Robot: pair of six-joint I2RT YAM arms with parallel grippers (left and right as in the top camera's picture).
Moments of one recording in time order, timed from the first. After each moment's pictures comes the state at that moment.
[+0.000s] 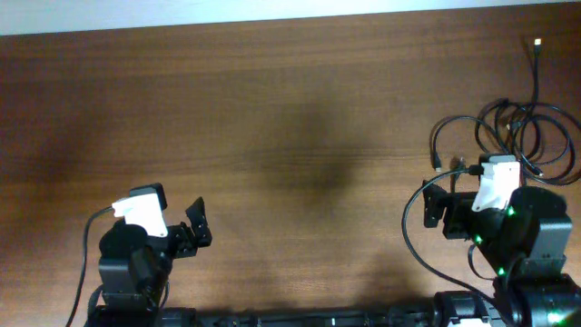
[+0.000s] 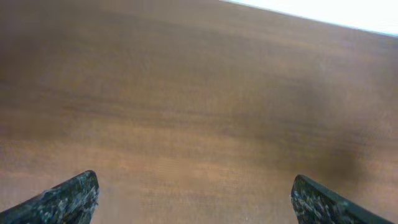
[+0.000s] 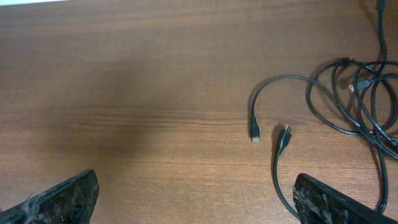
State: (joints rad) left arm -0.07 0.47 0.68 -0.79 -0.01 -0.21; right arm -0.03 0.58 0.87 -0.93 -0.11 0.06
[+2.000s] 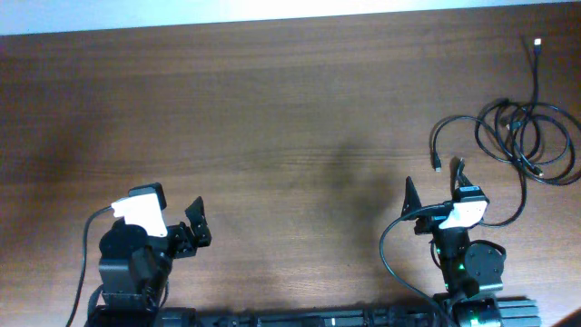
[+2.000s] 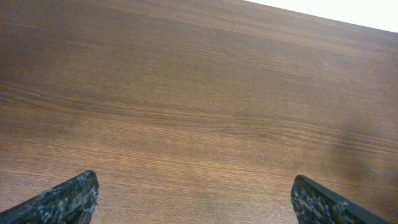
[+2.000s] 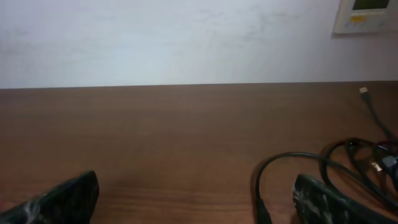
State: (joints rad) left arm -0.07 0.47 0.68 -0.80 -0.02 -0.21; right arm 0.05 0.01 0.01 -0.07 0.01 0.05
